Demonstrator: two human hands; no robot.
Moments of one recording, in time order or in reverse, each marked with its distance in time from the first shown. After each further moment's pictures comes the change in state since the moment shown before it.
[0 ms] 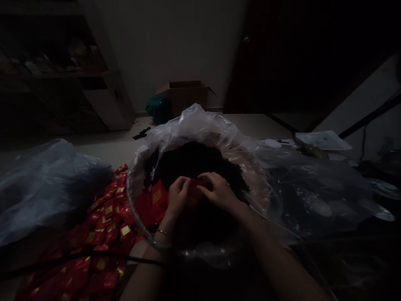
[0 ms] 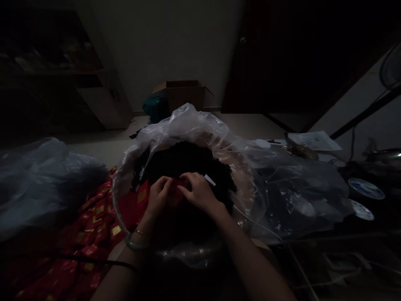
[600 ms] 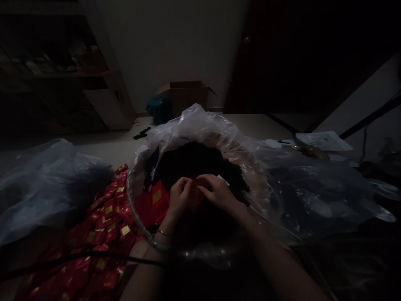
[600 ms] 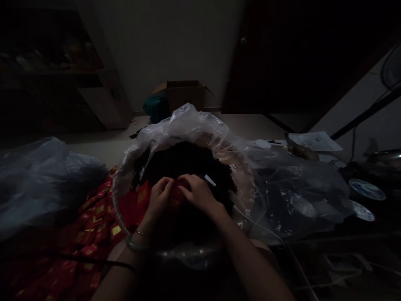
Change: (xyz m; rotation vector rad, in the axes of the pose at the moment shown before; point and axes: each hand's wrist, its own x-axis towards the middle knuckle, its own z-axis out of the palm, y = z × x) left_hand -0.002 0.000 0.002 -0.027 -0.030 0.008; right_hand -0.002 0.002 0.003 0.017 -0.048 -0.043
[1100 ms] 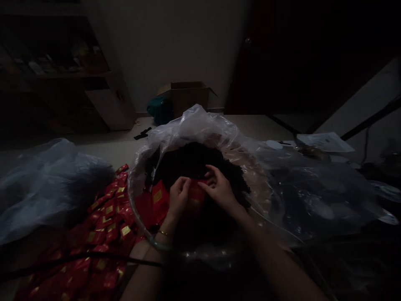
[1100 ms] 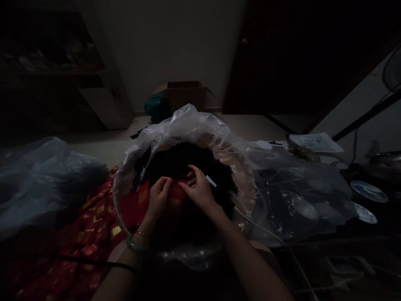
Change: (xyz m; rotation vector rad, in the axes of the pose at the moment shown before) left_hand 0.001 -0.003 0.001 -0.107 0.094 -0.031; right_hand 0.005 0.002 0.008 0.357 0.238 0.287
